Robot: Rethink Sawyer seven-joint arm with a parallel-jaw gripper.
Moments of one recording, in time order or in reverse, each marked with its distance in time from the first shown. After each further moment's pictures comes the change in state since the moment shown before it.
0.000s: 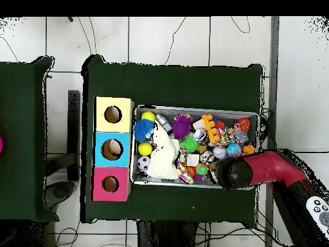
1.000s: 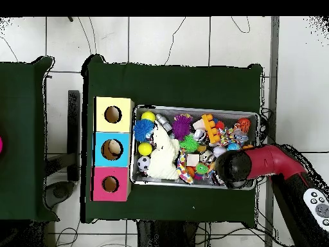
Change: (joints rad) arm 0.029 0.055 -0.027 -0.089 -0.024 0.189 -0.053
